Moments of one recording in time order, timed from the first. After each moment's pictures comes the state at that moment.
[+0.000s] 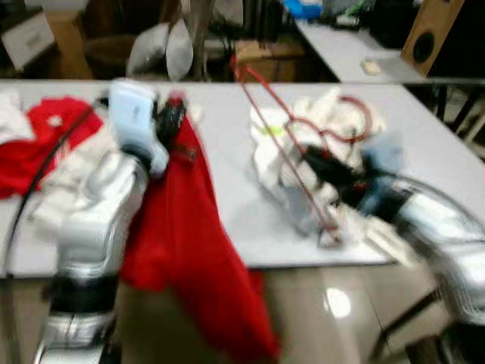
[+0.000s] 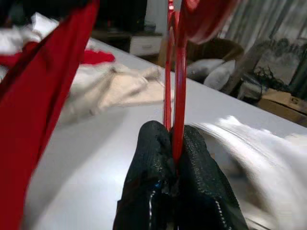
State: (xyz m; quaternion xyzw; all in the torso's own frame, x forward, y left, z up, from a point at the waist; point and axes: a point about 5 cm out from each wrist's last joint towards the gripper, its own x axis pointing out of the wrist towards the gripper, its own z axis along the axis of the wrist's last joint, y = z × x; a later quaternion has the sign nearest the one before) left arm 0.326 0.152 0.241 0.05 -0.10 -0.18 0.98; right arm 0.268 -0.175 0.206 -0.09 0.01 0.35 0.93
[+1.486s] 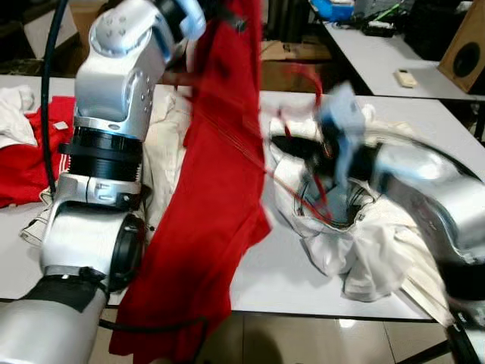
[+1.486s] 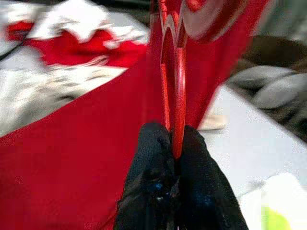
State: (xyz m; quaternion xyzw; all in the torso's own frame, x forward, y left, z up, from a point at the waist) left arm 0.360 0.104 0.386 0.05 -0.27 -0.34 0.90; right arm 0.308 -0.122 0.255 -0.14 0.02 0.41 0.90
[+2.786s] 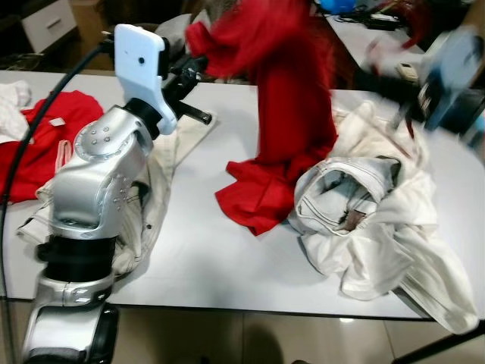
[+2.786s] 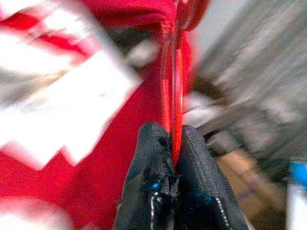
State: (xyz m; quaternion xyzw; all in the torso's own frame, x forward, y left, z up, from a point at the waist) left arm 0.332 0.145 0.280 0.06 -0.13 -0.19 0.97; right arm 0.311 -0.222 0.270 -0.29 -0.04 0.40 0.87
